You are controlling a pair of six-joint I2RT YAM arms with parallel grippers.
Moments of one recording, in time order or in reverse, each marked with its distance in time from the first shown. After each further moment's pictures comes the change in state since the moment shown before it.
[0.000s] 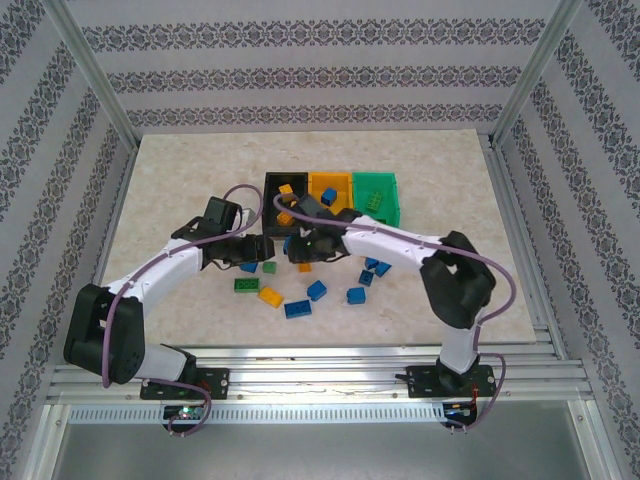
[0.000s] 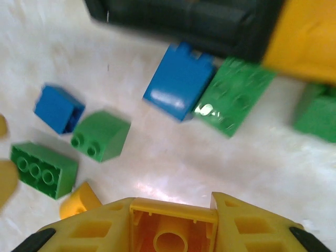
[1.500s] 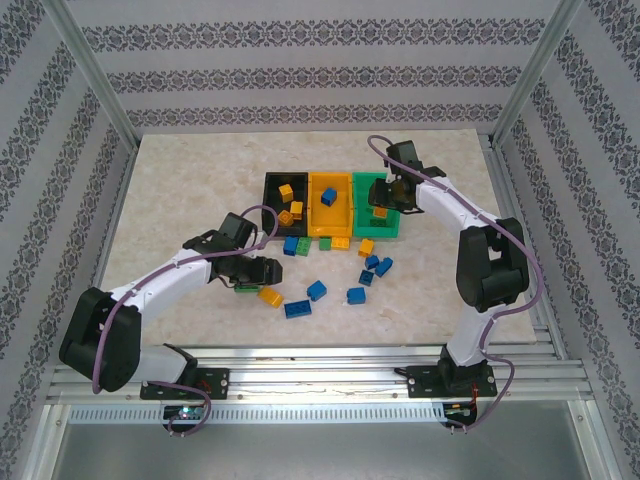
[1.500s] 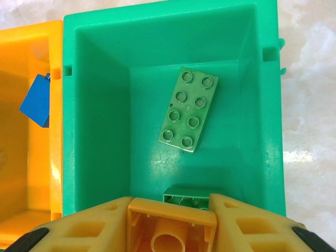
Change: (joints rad) left arm -0.138 -0.032 -0.053 -0.109 -0.035 -0.011; right arm -0.537 0.000 0.039 -0.009 0.006 -0.221
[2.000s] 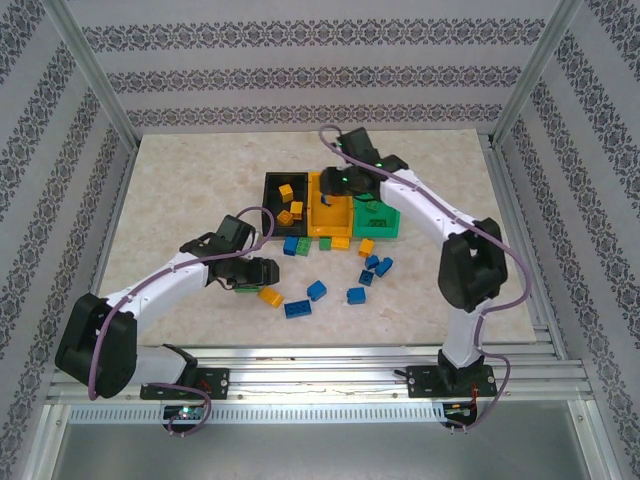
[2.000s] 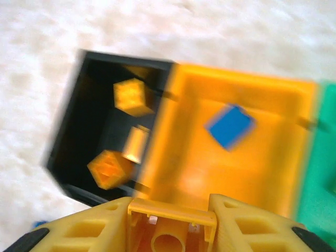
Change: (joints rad) left arm 0.000 -0.036 -0.023 0.000 -0.035 -0.040; right arm 0.272 0.098 0.318 -0.026 -0.029 0.004
